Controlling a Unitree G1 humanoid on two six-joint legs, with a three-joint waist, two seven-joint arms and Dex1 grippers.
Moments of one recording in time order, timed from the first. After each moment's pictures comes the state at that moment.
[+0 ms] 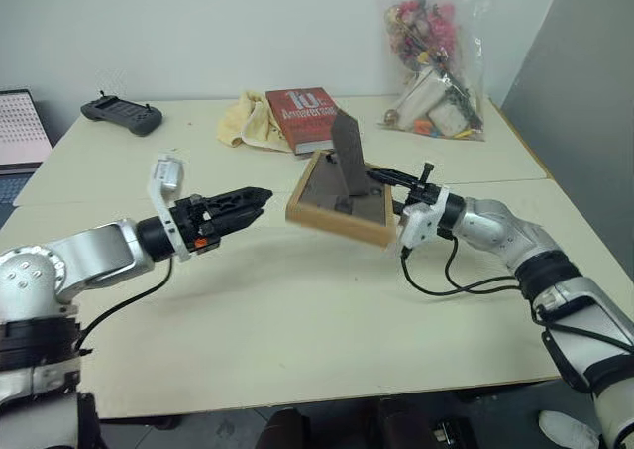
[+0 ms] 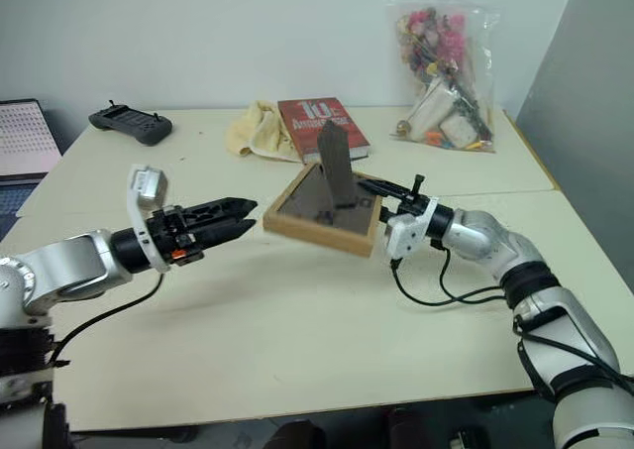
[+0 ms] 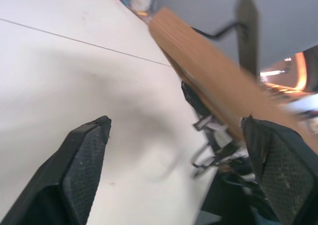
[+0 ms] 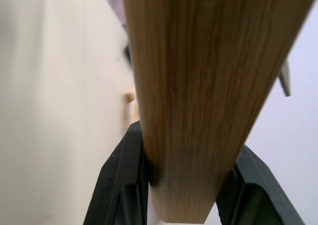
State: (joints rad) left arm -0.36 0.84 0.34 -0.12 -1.79 1.17 -0.02; right arm -0.84 -0.51 0.44 0.68 0.04 -0.71 0.60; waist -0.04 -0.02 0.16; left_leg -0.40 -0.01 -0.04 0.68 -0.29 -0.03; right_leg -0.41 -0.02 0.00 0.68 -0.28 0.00
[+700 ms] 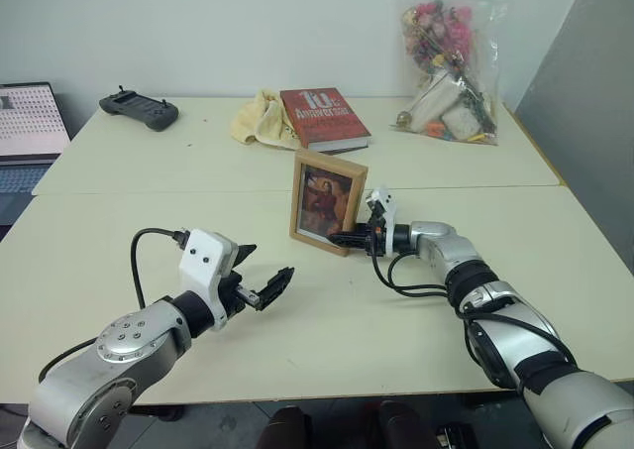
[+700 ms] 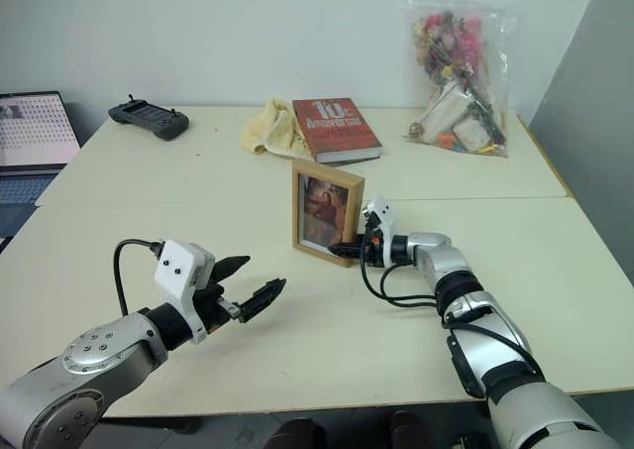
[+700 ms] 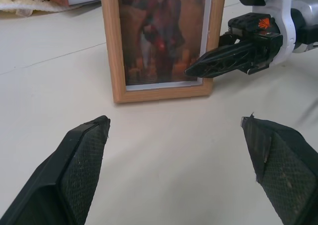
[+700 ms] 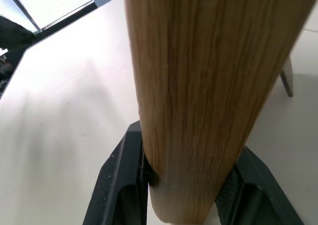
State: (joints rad) left arm 0.08 0.74 0.13 -0.71 -0.78 0.70 -0.23; right arm -0.97 -0.19 0.22 1.07 0.31 0.09 1.10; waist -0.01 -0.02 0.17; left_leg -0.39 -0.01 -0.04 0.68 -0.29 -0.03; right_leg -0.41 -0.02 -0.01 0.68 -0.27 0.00
